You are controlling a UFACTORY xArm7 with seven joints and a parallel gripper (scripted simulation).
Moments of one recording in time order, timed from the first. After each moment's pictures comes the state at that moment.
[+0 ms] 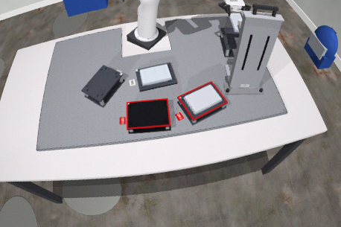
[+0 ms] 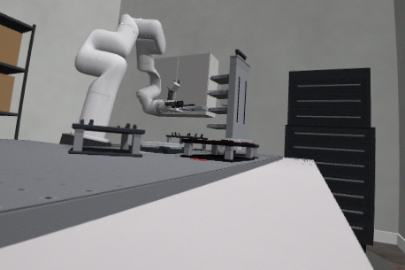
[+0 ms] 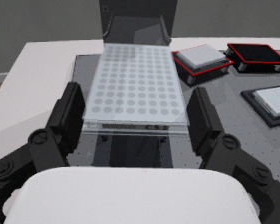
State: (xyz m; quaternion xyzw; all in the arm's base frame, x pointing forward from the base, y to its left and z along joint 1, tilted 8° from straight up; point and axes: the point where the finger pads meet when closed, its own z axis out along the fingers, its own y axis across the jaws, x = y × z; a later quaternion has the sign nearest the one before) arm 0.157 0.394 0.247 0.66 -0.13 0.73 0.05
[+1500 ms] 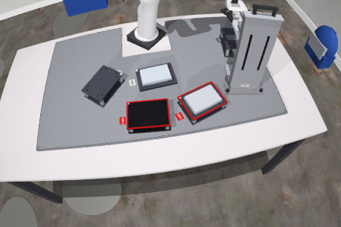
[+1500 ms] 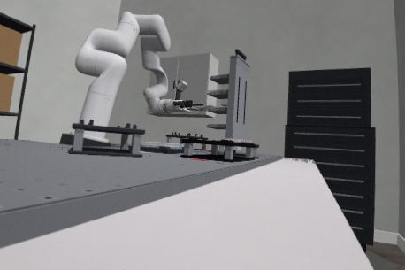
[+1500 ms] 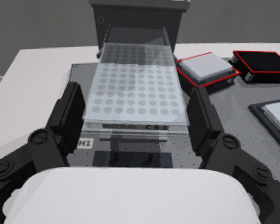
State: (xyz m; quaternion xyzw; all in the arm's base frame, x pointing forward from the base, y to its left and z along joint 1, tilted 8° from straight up) arm 0.207 0.381 0.251 0.66 -0.13 0.73 0.05
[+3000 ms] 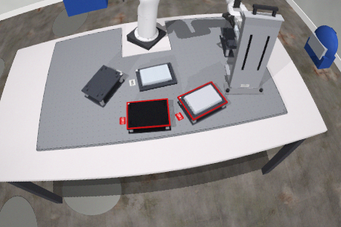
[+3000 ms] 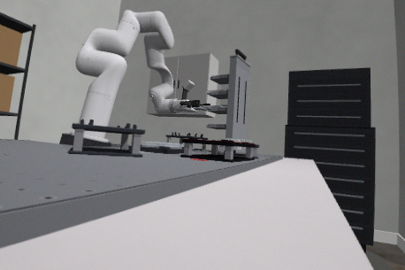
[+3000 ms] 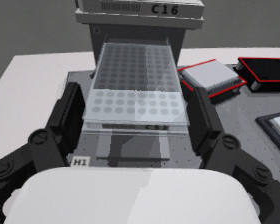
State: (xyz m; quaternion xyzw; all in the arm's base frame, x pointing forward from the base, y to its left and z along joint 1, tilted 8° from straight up) arm 0.246 0.370 0.255 0.66 -0.13 0.73 0.05
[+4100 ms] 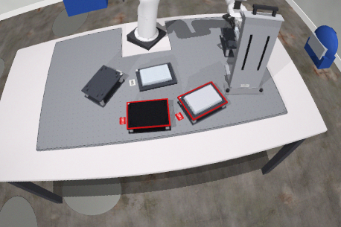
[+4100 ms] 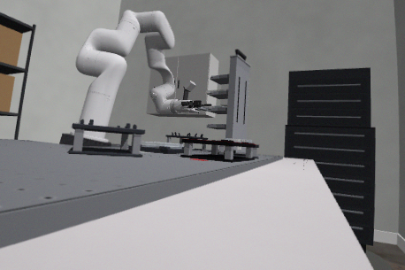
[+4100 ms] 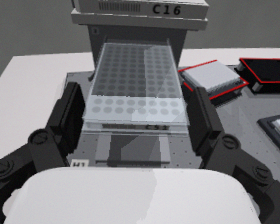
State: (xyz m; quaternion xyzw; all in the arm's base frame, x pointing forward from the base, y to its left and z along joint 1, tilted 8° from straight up) arm 0.254 0.368 0.253 0.66 -0.13 0.73 0.05
